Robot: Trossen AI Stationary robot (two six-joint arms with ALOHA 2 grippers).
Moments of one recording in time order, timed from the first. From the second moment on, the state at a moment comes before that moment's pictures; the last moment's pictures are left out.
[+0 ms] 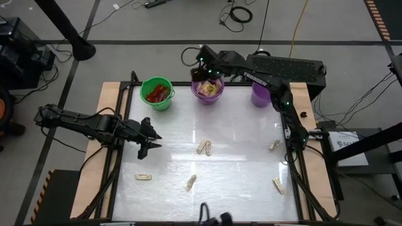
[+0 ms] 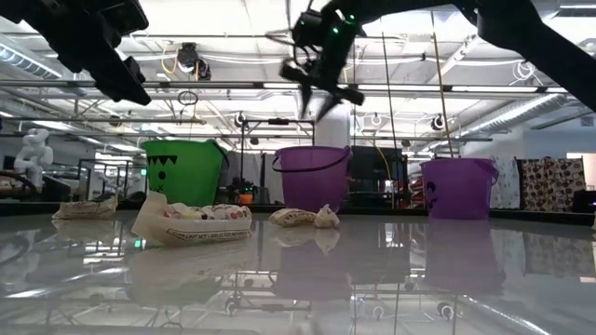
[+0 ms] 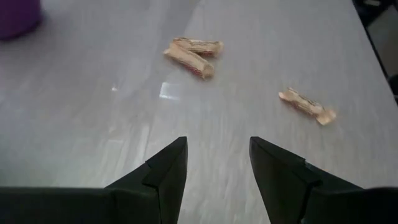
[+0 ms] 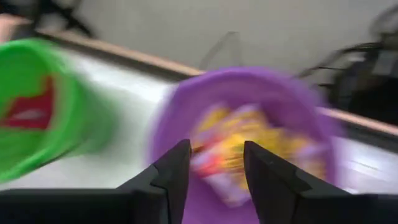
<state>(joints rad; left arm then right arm) -0.15 0.73 0.56 -0.50 -0.06 -0.26 -0.50 2.20 2.35 -1.17 0.17 0.76</state>
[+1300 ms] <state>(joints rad) -0.07 1.64 0.90 -0.04 -0.12 -0.39 0.06 2.06 2.27 -1.57 0.26 0.26</state>
